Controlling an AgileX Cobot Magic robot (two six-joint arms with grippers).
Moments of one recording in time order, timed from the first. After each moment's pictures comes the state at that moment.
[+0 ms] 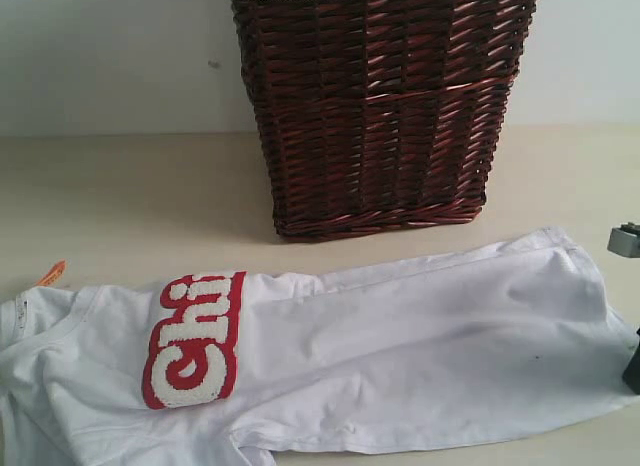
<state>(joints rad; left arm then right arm) 0.09 0.01 0.00 -0.51 0.40 0.52 -0.32 1.94 -0.95 0.37 1.01 -0.99</state>
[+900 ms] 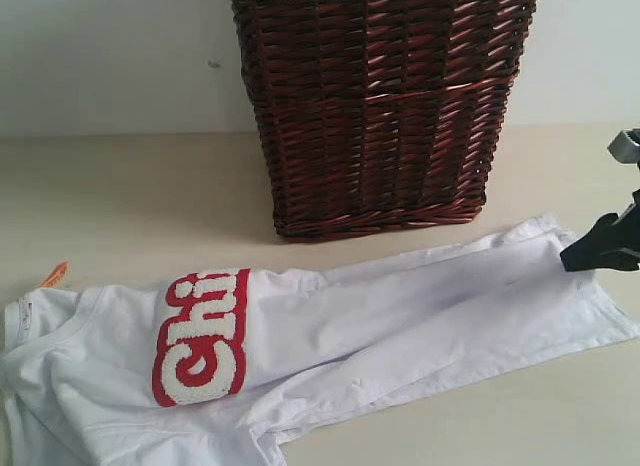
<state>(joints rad) 0.09 0.01 0.00 -0.51 0.40 0.52 -0.32 1.87 -0.95 0.96 0.78 -1.37</state>
